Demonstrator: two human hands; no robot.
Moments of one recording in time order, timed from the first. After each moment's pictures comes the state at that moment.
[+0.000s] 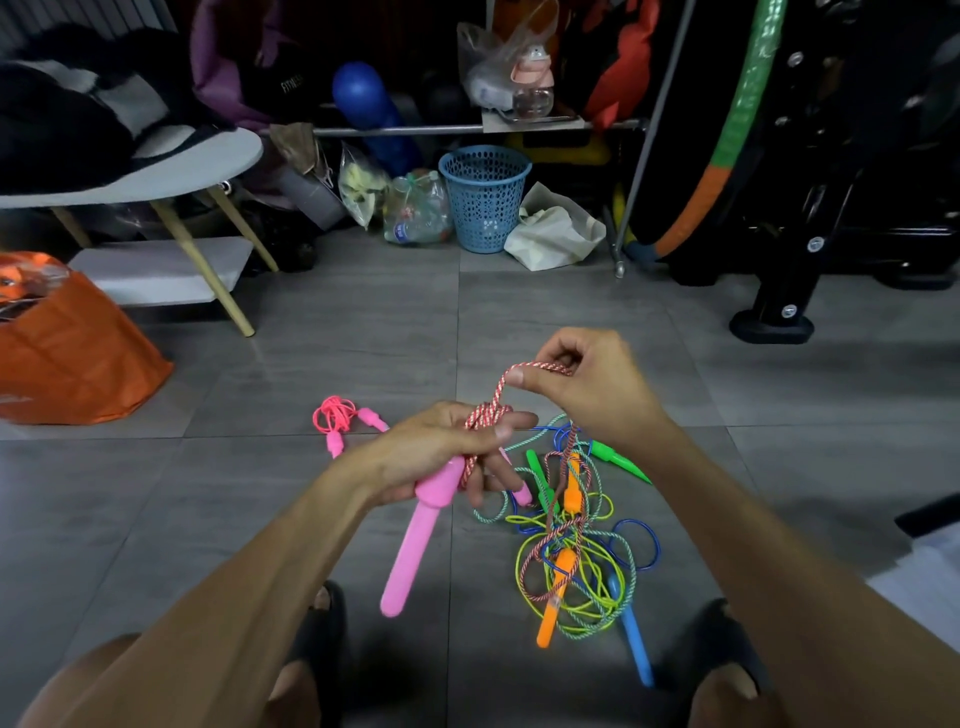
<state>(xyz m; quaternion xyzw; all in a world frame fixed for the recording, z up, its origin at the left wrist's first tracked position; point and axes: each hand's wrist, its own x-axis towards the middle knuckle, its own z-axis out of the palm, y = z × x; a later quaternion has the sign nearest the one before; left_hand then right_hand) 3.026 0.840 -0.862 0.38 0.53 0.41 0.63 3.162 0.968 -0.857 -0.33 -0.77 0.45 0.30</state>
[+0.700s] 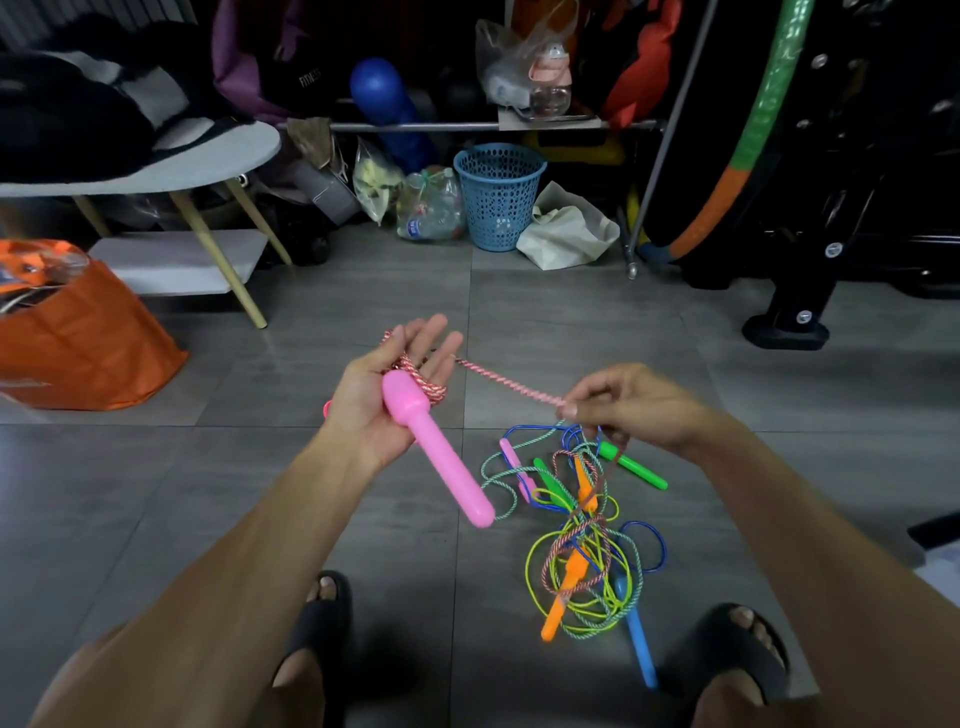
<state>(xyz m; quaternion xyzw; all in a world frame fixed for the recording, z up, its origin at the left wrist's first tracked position) 2.988 0.846 -0.859 0.04 0.31 0.78 0.54 3.191 0.992 -0.865 -0.32 -0.76 0.56 0.04</state>
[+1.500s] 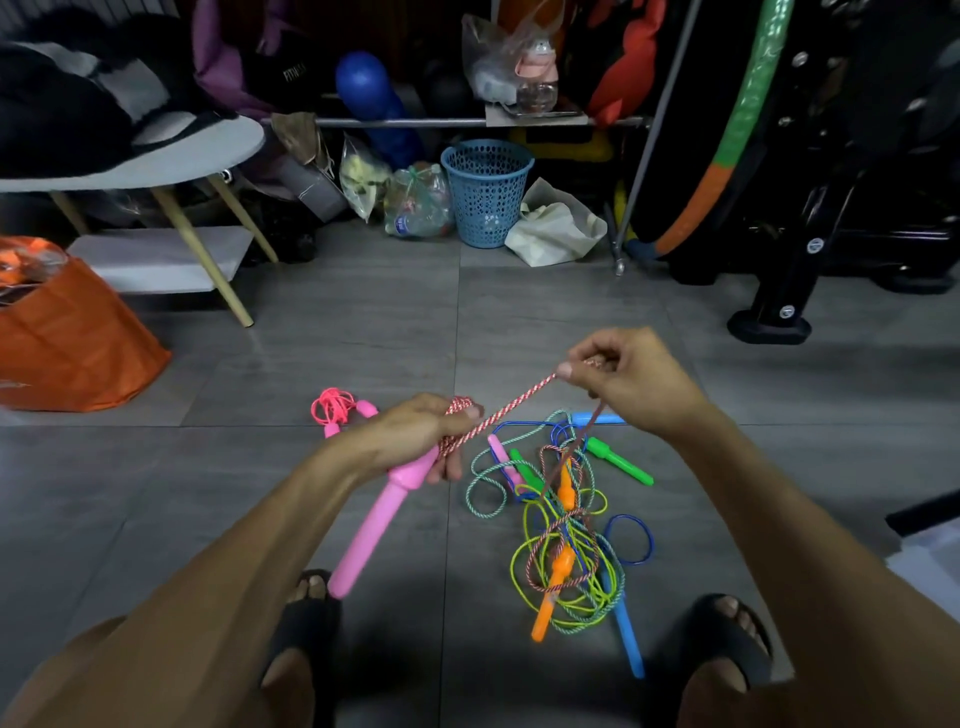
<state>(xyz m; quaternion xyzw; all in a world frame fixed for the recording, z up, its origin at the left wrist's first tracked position) 3.007 0.846 -0.876 0.41 0.71 0.30 0.49 3.190 0.993 -0.857 -0.34 -0.79 0.46 0.23</state>
